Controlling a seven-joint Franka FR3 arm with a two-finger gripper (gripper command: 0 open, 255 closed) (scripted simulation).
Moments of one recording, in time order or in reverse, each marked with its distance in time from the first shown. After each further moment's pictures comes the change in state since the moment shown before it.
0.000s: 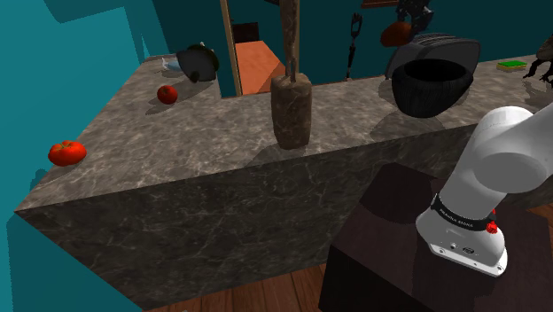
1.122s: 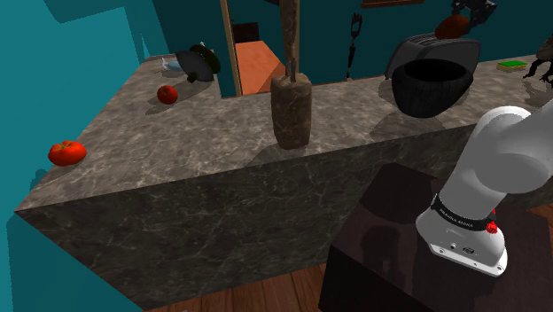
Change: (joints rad) arm 0.031 0.045 -0.407 0.233 -0.016 -0.010 -0.420
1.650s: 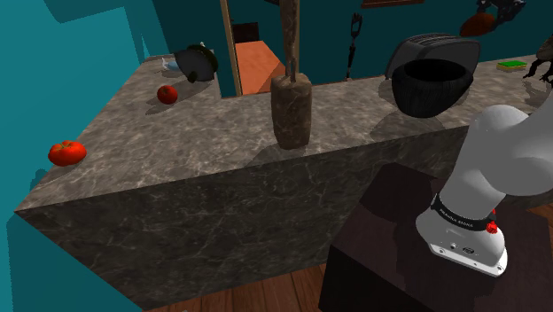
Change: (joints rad) arm 0.174 0.054 -0.312 0.211 0.036 -0.023 -0.202
